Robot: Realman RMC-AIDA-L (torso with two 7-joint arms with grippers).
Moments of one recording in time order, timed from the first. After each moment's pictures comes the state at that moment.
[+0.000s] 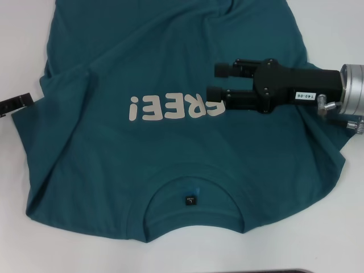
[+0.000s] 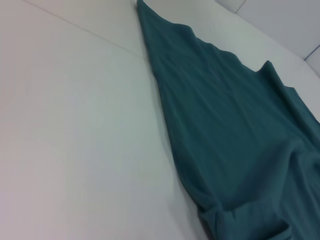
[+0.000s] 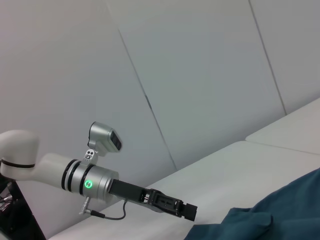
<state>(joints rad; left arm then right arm) -0.36 -2.07 -2.66 -0.76 -0.98 1.24 -1.99 0.58 2.06 2.37 0.48 -1.83 1.62 -1.77</state>
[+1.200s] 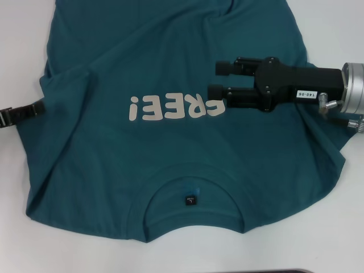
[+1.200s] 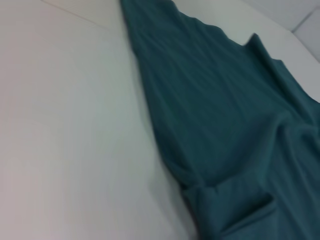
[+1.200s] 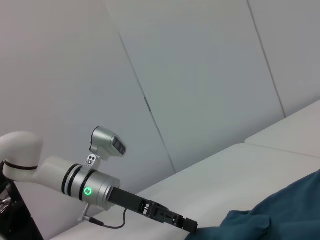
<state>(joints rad) -0.37 -2.06 -2.60 -0.74 -0.98 1.25 -1.96 0.58 2.06 2.37 0.48 -1.83 1.63 -1.77</state>
